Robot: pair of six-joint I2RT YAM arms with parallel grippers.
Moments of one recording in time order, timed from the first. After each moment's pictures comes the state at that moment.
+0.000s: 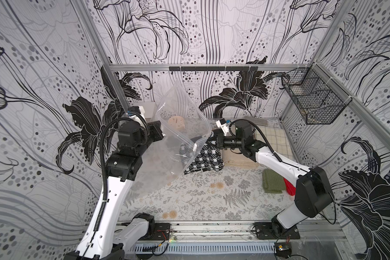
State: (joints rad) left arm -0.14 1.03 1.33 -0.54 0.04 -0.49; right arm 0.53 1.61 1.20 0.09 -0.77 0.81
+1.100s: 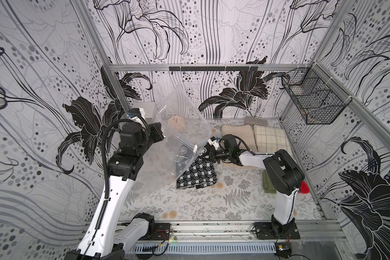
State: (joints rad) left arm -0.14 1.03 1.29 -0.53 0.04 -0.53; right arm 0.54 1.94 1.11 0.22 -0.84 0.84
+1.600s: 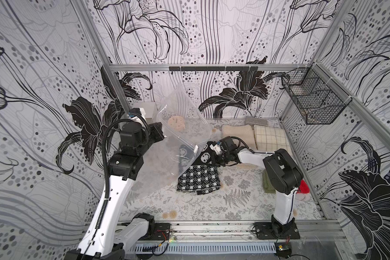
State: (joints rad) left arm -0.14 1.03 1.29 -0.52 0.06 -0.55; right arm 0.55 1.98 1.22 -0.19 -0.63 0.58
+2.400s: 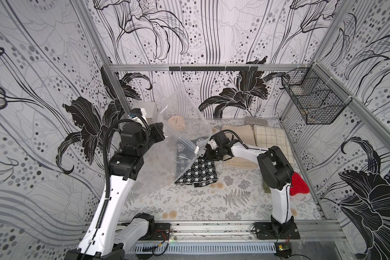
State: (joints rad) left arm -0.14 1.03 1.28 -0.51 0.08 -0.56; right arm 0.58 2.06 1.46 -0.40 -0.36 0.47
